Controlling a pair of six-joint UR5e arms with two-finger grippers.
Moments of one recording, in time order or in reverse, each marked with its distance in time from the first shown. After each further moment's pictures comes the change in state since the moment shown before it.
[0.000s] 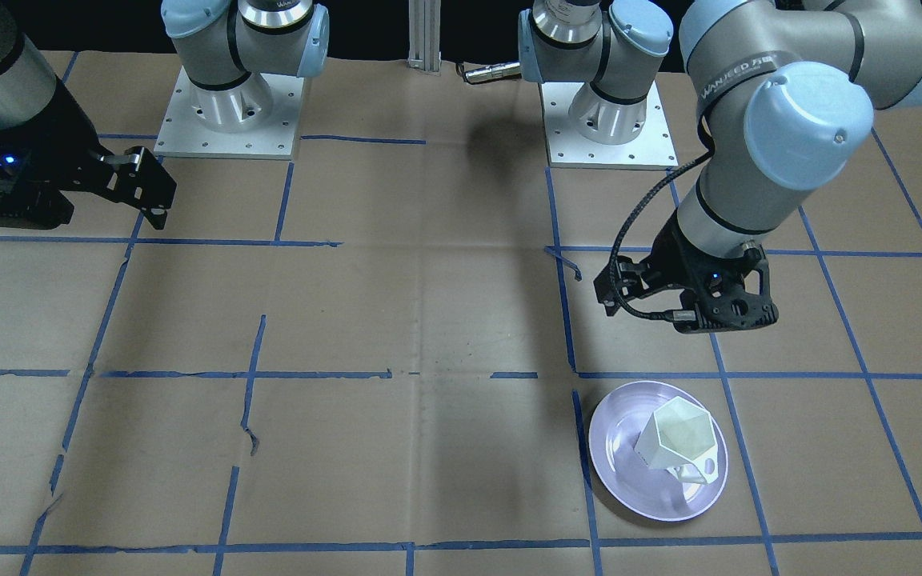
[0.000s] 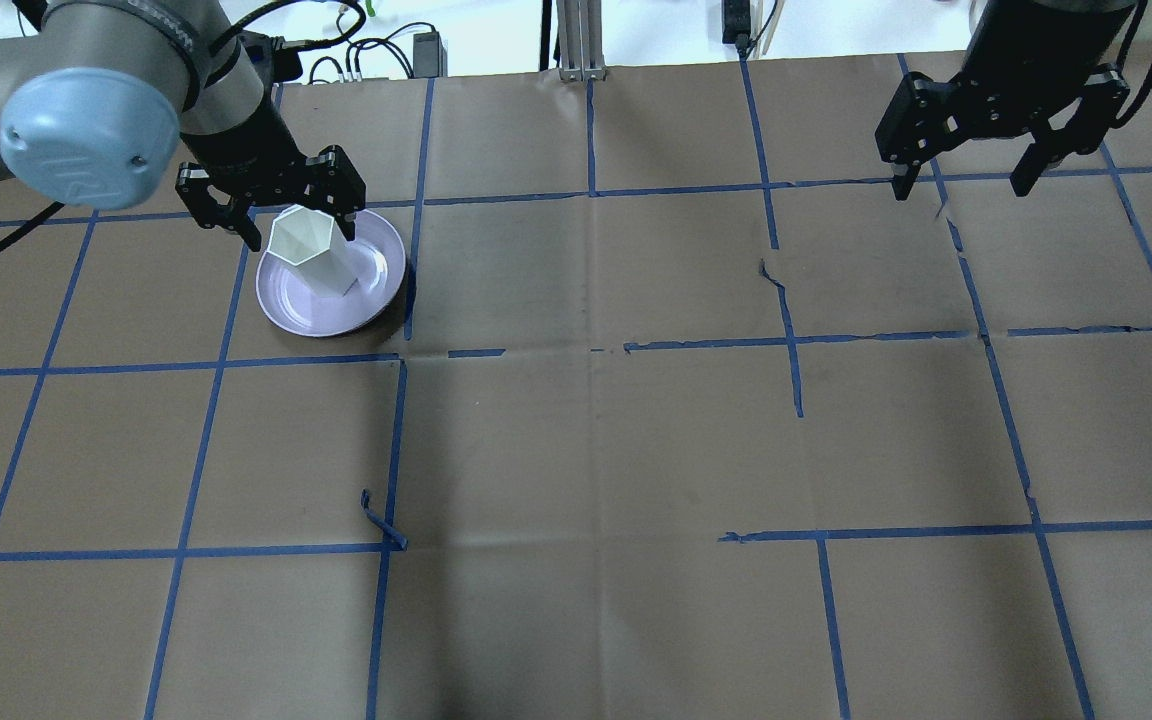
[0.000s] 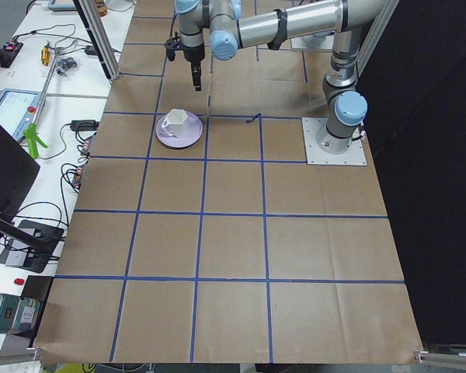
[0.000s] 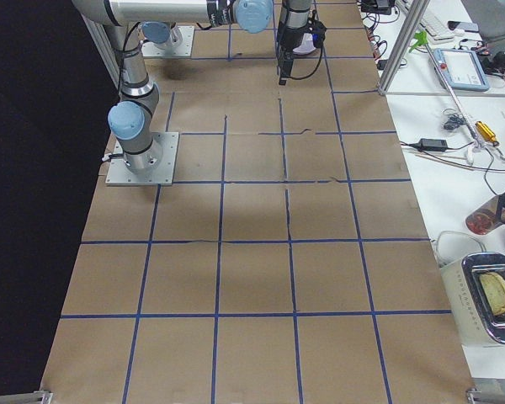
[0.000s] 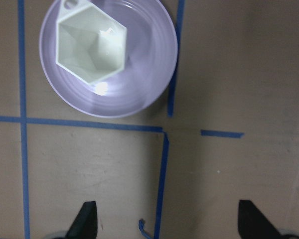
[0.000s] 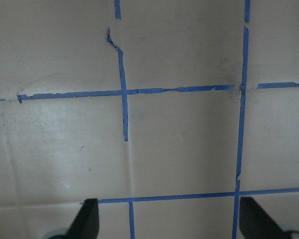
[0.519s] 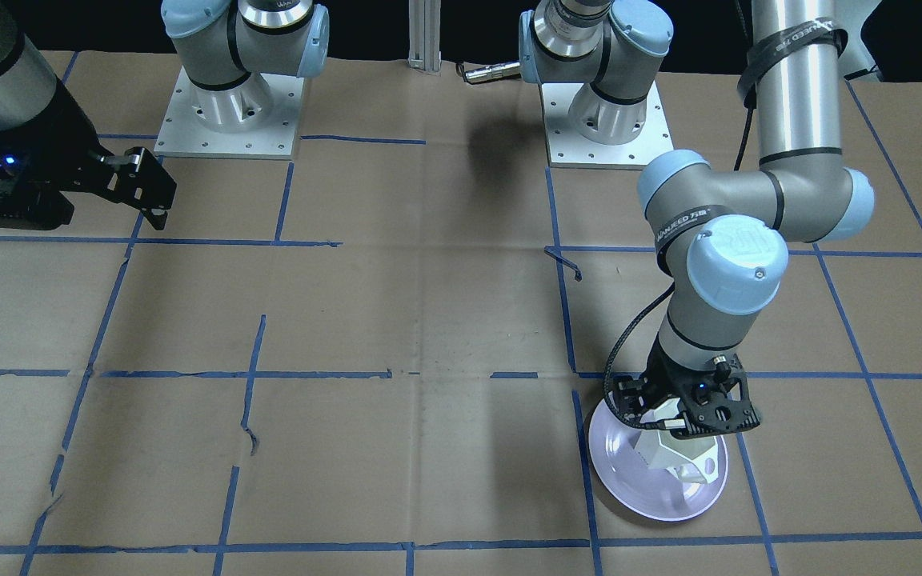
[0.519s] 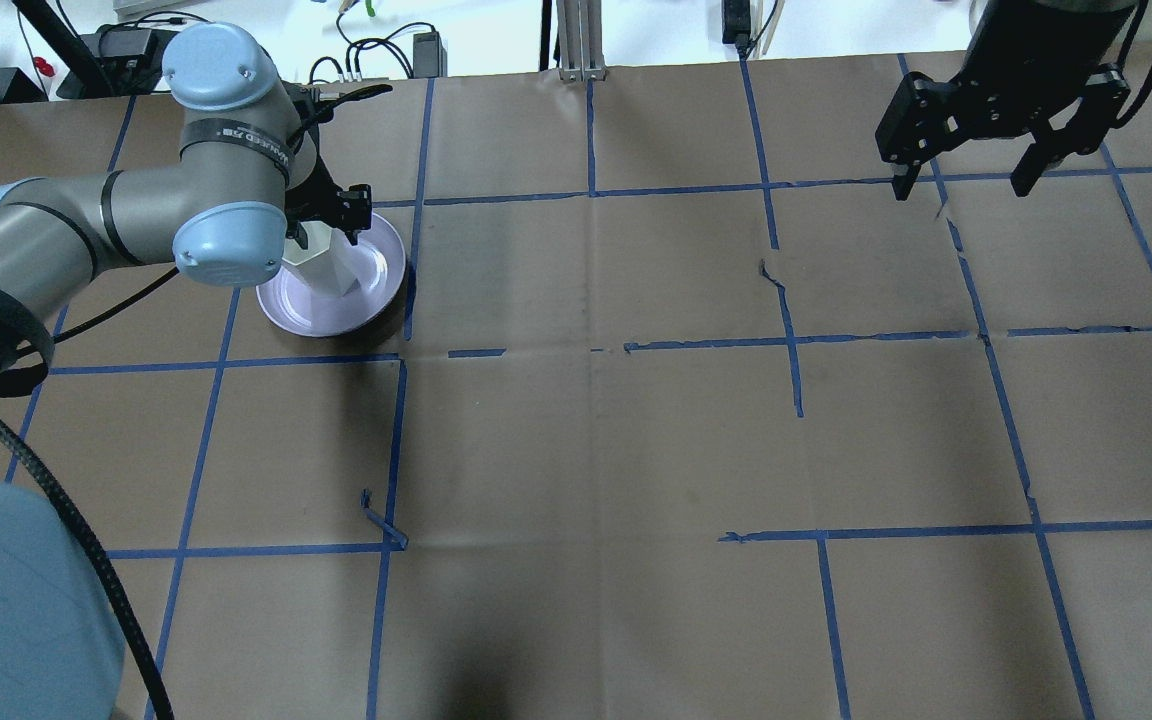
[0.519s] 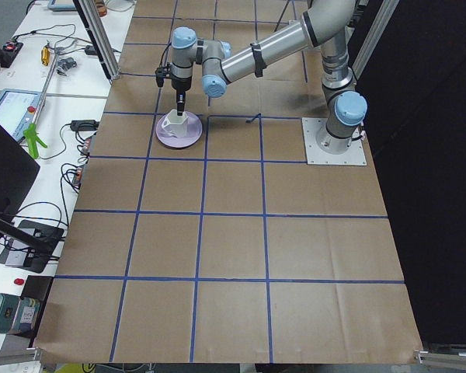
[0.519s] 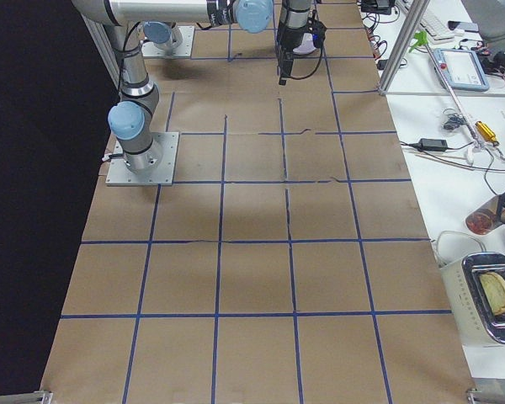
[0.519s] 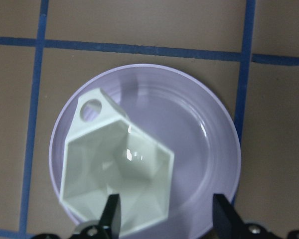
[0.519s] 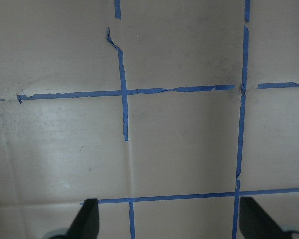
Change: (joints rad) left arm 0.031 -0.199 -0.125 0.518 0.129 0.012; right arm 0.000 0.000 0.000 0.000 0.000 0.000
